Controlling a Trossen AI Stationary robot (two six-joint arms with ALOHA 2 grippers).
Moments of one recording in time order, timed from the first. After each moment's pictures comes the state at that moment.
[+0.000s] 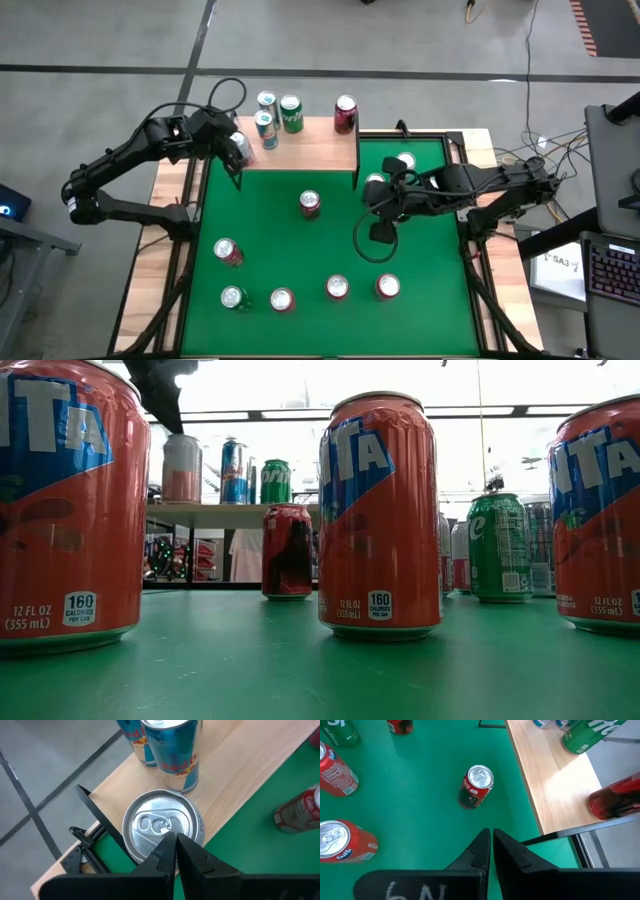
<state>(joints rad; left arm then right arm) 0.47 1.11 1.36 -1.21 -0.35 -0.16 0.22 1.53 1.76 -1.17 0.43 0.21</state>
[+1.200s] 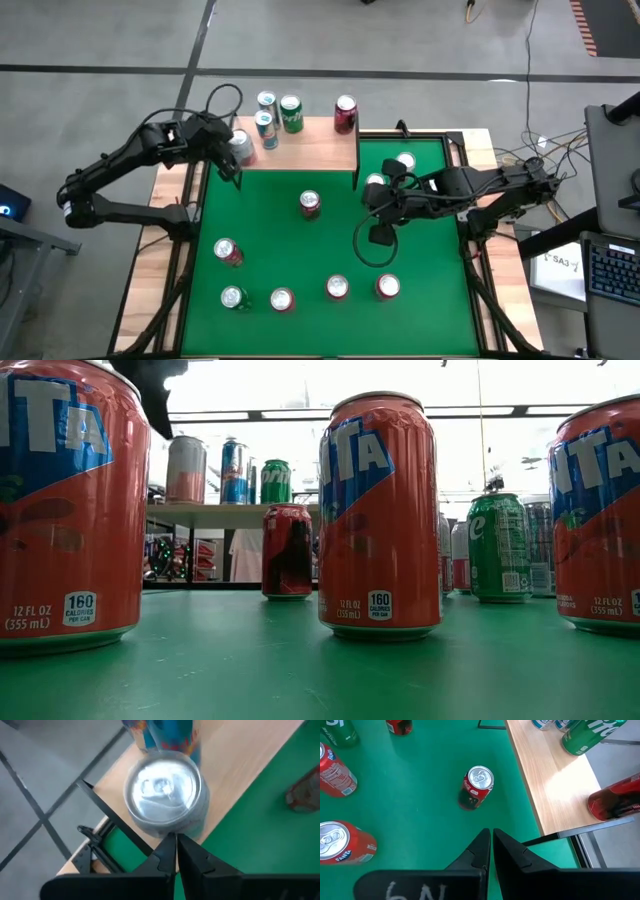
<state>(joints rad) 0.46 1.05 1.29 -1.21 -0.37 -0.07 0.24 1.53 1.75 -1.16 0.45 0.22</state>
